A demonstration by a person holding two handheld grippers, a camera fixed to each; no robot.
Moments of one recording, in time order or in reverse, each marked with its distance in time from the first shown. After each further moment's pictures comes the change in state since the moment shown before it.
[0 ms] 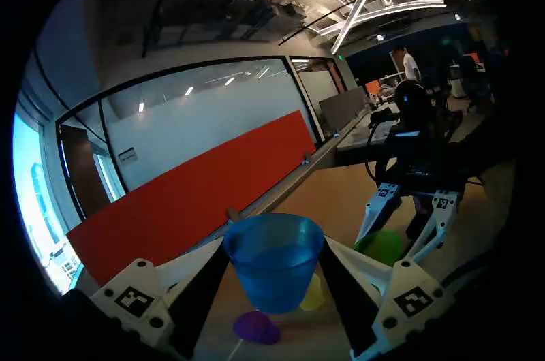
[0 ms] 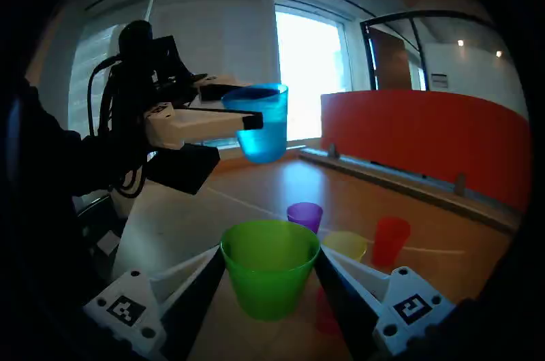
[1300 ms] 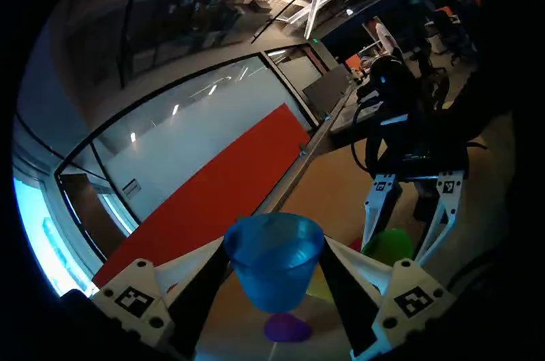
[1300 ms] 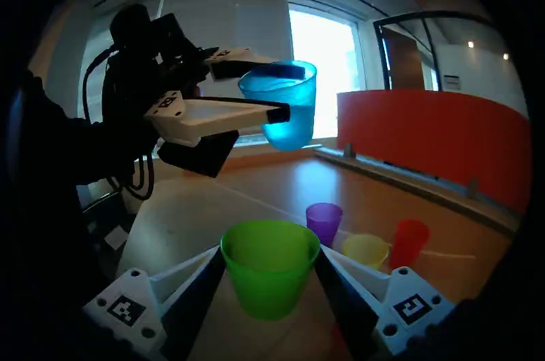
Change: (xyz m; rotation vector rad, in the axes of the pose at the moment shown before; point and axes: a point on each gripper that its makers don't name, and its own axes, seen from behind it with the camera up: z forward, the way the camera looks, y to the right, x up) left arm 0.013 0.007 -0.002 -0.004 -0.021 0.240; right arm 0.001 -0.021 0.016 0.065 0.000 -0.019
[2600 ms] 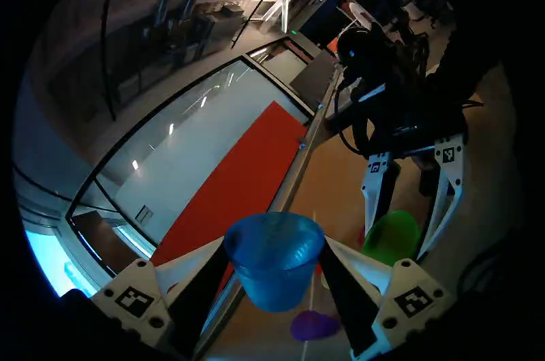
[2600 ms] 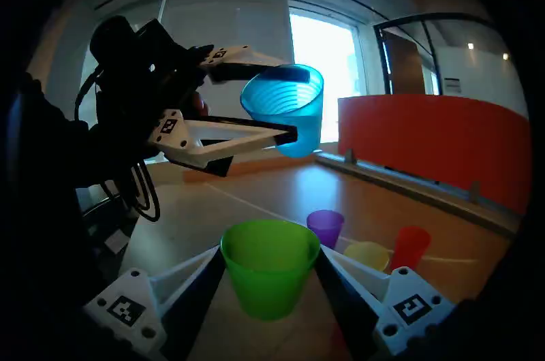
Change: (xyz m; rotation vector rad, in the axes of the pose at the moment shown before) left arm 0.003 0.008 0.008 0.014 -0.007 0.202; right arm 0.009 -0.001 0.005 0.003 0.023 -0.001
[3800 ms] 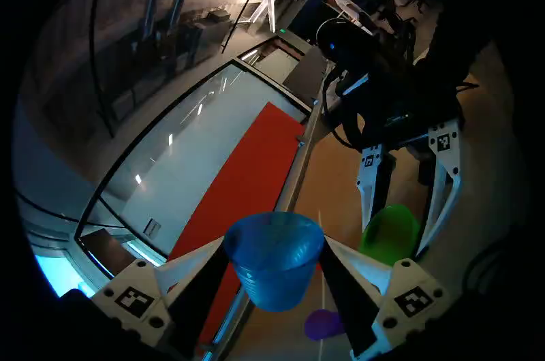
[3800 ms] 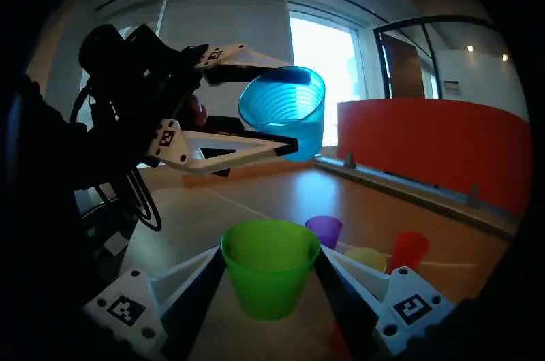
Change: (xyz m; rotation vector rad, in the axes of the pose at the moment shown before) left arm 0.005 0.000 0.003 0.006 0.002 0.103; right arm 0.009 0.002 0.002 -0.005 0.019 -0.003
